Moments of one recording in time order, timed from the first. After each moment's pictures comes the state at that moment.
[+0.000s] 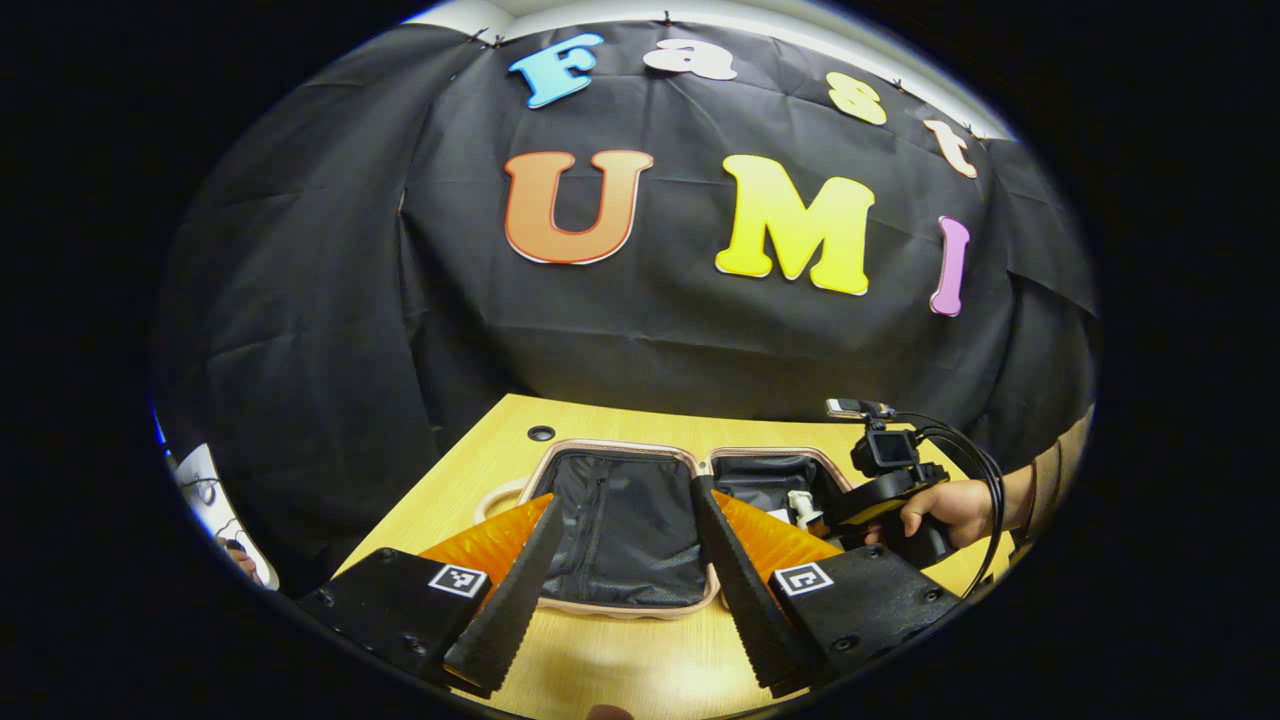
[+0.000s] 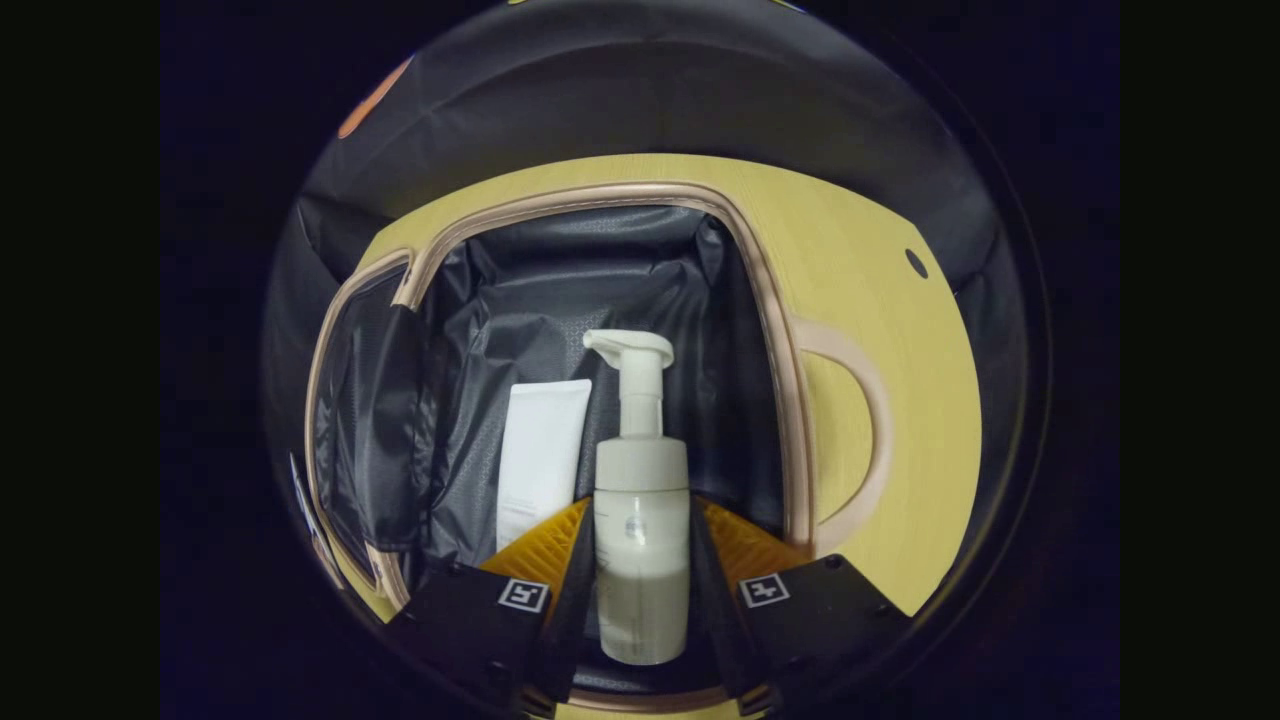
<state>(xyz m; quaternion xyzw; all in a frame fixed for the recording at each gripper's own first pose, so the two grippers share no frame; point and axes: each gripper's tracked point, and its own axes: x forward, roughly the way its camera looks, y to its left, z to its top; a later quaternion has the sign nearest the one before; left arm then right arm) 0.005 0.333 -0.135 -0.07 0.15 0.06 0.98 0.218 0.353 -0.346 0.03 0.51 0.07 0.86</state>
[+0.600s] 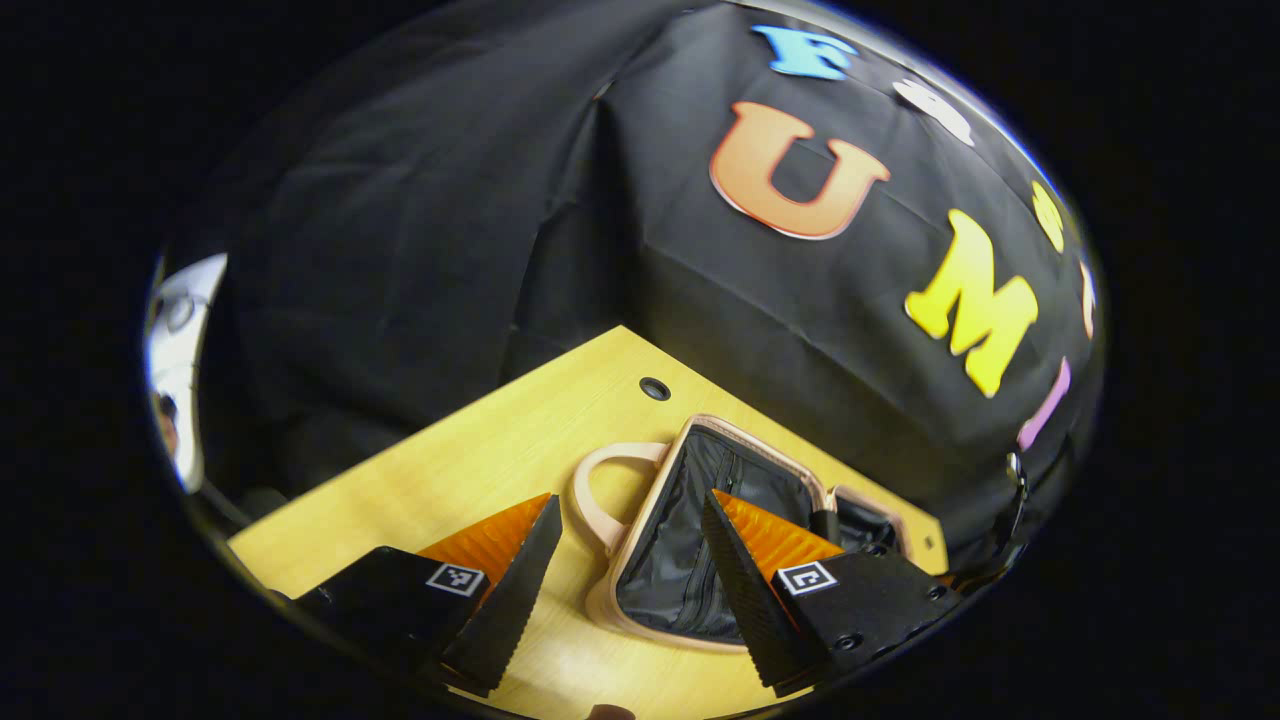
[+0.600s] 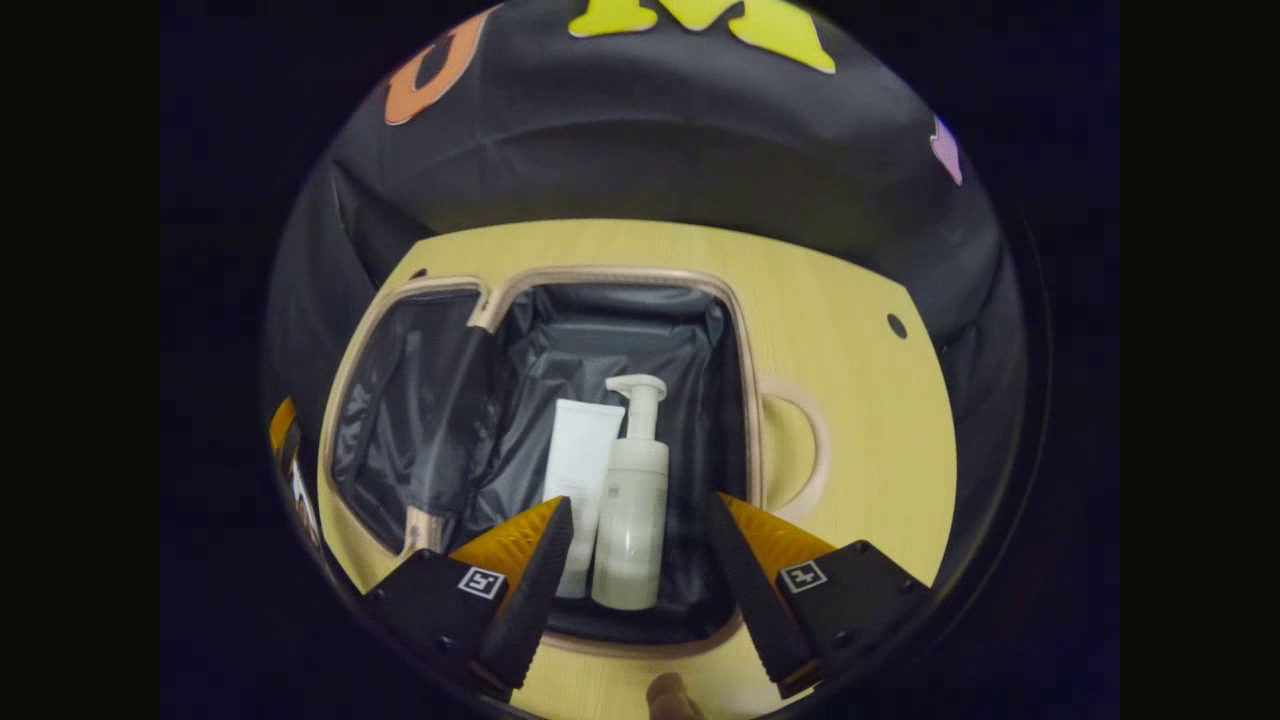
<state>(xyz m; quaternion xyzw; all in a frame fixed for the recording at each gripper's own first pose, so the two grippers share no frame) 0.050 0.476 -0.254 -0.35 0.19 0.14 0.91 0.180 0.352 -0.261 -0.01 0.42 0.11 0.90</state>
